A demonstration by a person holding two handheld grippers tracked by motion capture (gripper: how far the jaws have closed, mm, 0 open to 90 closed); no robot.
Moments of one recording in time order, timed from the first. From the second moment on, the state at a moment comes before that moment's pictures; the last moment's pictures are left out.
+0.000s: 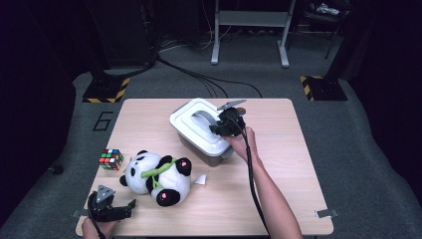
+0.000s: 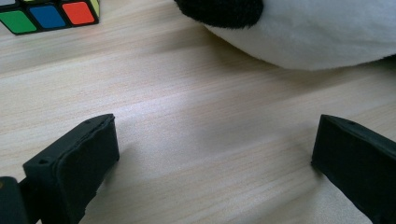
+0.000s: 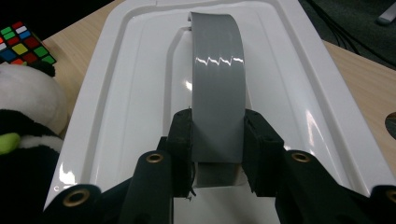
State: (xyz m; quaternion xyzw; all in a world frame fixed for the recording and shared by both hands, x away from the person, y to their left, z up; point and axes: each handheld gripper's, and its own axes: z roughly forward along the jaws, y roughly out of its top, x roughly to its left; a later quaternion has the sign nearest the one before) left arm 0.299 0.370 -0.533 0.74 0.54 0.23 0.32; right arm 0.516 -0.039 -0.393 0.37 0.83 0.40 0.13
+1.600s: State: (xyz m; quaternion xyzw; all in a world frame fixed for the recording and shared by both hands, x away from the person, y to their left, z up) left arm 0.299 0.369 -0.534 0.74 0.54 0.23 0.33; right arm 0.505 -0.018 -0.375 0.35 0.84 0.39 0.15
